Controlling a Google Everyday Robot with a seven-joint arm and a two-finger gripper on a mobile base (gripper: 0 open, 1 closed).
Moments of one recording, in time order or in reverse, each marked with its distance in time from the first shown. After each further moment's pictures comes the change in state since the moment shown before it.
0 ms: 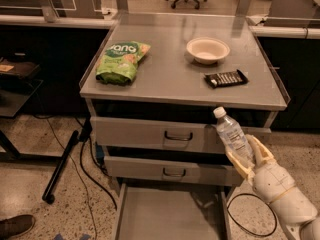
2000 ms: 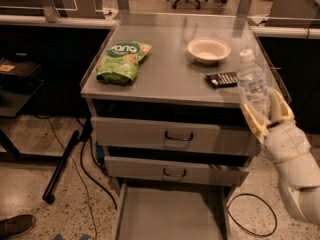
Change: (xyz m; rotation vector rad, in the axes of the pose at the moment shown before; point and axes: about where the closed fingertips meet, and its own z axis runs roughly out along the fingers) arm -0.125 -0.068 0.038 0.161 -0.319 -0.034
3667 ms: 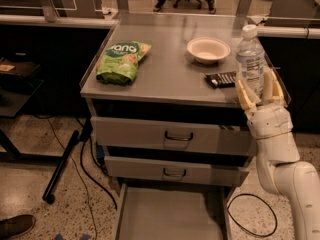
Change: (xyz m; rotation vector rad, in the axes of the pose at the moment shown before) arm -0.001 -0.013 0.056 0.117 -0.140 0.012
